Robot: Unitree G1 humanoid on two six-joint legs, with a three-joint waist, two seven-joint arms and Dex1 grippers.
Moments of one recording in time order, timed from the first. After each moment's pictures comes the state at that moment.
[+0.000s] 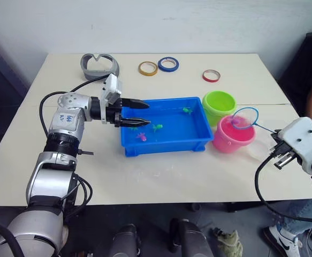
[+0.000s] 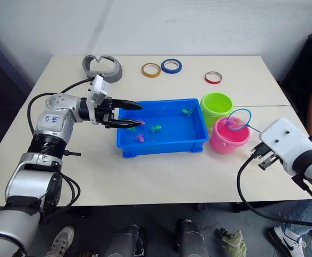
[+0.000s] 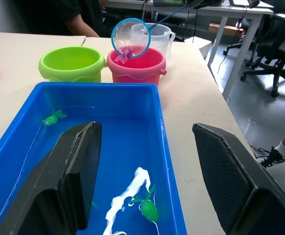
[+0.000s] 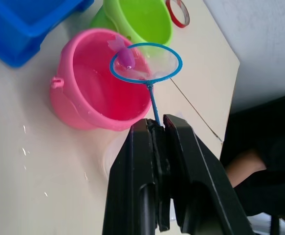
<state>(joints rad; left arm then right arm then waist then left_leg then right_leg) -1.03 0.50 -0.05 0.72 -0.27 0.11 -1.39 0.14 -1.03 -0.44 -0.75 0.06 0.76 0.60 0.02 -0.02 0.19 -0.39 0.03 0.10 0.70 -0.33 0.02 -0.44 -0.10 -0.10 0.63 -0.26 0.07</state>
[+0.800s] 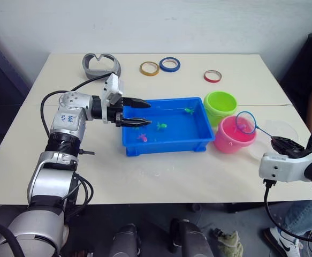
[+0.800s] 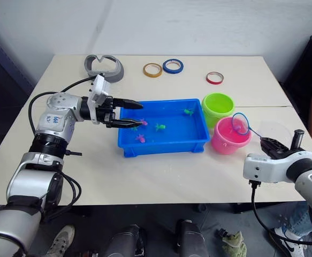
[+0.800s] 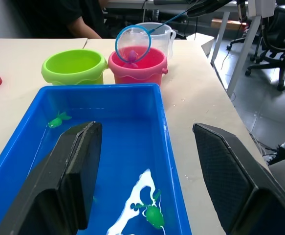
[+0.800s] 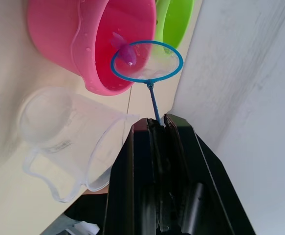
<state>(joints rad) -1.04 0.49 -0.05 0.73 -0.25 0.05 -1.39 0.33 -1.11 -0.39 -0.61 -0.60 0.13 0.58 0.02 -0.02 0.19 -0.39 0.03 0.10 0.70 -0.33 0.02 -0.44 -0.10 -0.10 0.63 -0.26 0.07</state>
